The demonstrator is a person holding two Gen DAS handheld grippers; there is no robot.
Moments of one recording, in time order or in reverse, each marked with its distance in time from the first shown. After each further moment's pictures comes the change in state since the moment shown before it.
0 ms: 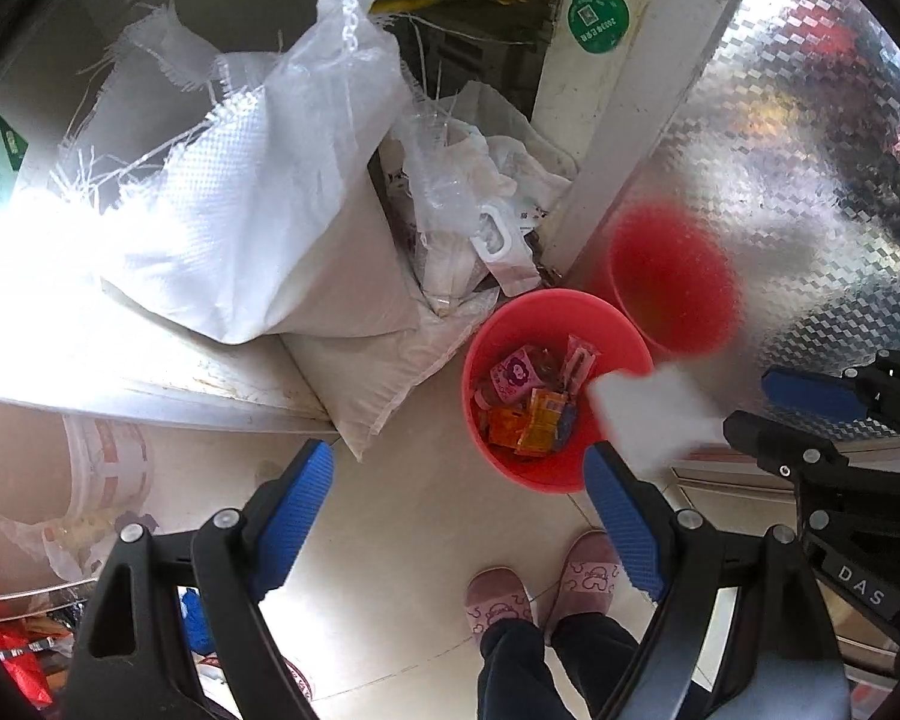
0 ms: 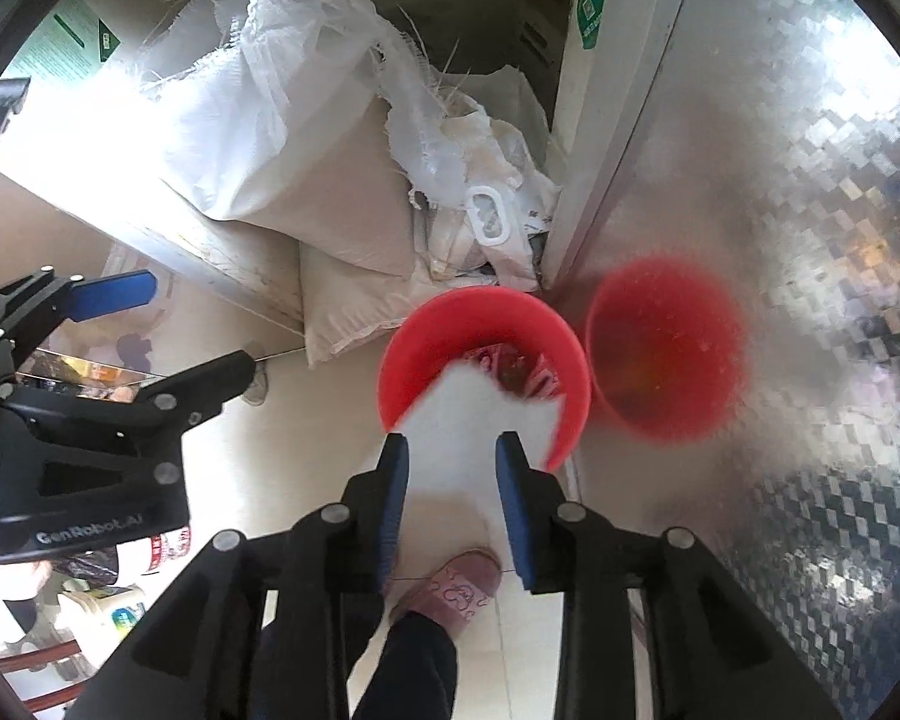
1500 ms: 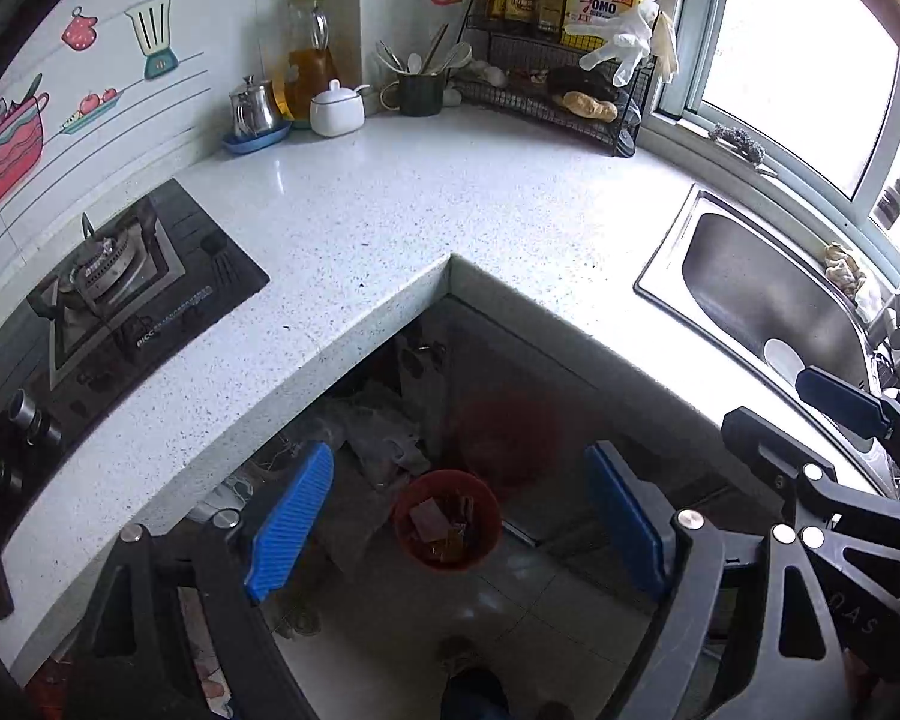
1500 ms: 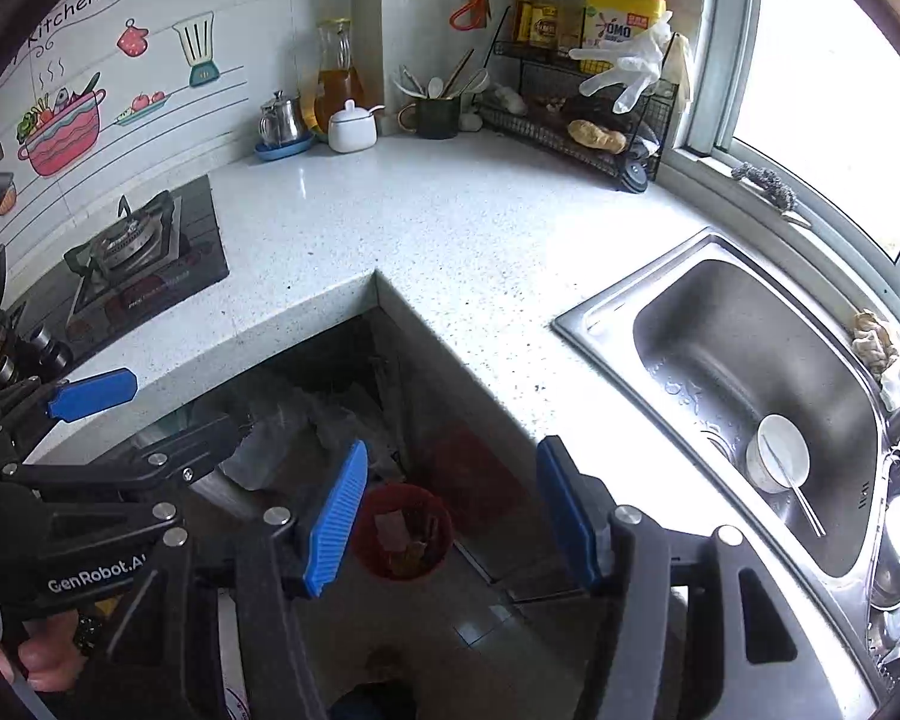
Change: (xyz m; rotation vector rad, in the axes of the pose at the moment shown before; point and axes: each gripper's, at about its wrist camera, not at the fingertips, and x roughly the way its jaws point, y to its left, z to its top) left arm -0.409 -0.064 0.000 0.197 -0.431 -0.132; right arm -0.396 0.036 -0.081 0.389 -0.520 -0.322
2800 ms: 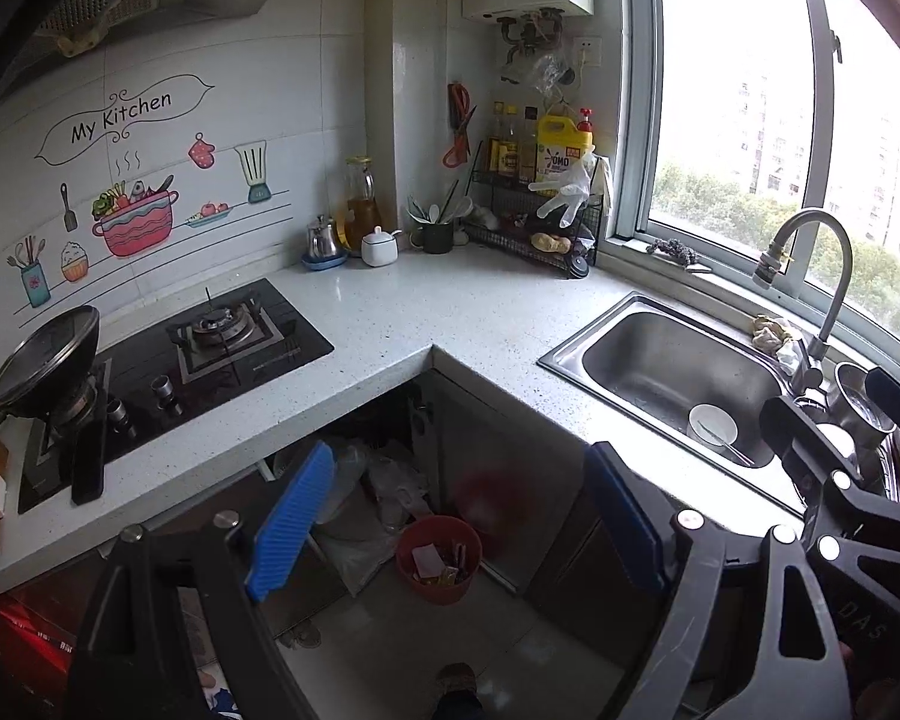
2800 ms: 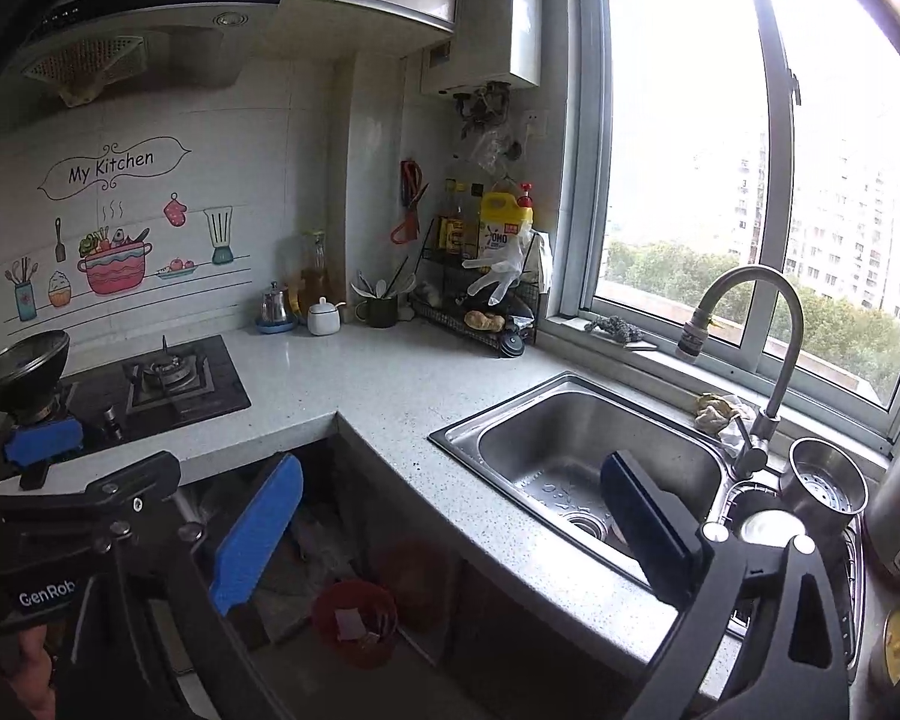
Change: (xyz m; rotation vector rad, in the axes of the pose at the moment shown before) left arm -0.251 -0.108 -0.104 -0.042 -0.304 0.106; right arm -0.213 -0.052 -0.087 0.033 -0.448 -0.089
